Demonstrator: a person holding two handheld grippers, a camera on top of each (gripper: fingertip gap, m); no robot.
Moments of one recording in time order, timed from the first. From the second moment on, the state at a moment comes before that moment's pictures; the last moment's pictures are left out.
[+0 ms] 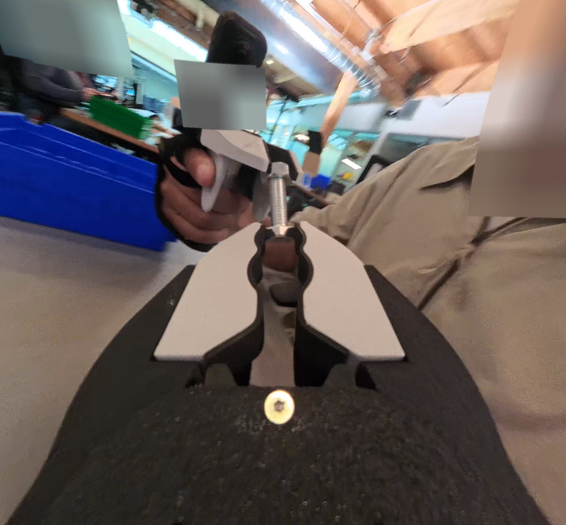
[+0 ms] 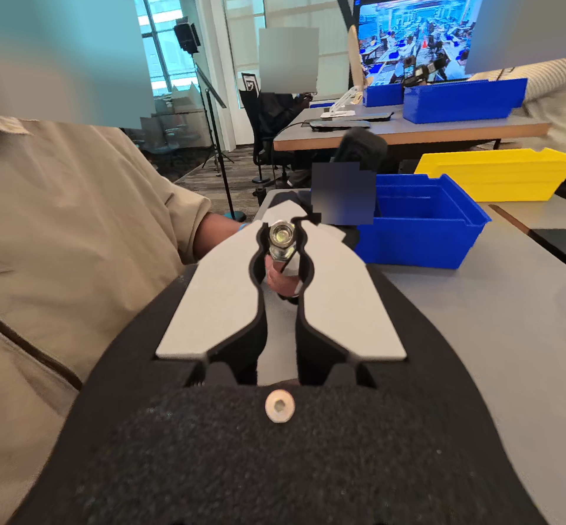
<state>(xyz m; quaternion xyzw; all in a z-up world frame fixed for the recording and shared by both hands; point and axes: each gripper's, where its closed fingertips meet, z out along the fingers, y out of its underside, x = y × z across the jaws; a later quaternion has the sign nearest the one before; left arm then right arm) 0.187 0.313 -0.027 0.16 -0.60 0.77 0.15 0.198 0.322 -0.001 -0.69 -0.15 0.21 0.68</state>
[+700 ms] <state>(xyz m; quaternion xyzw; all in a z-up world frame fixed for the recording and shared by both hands) 0.233 0.338 -0.060 0.31 -0.68 0.56 -0.37 0.234 0.343 -0.027 -0.70 0.04 0.23 0.67</state>
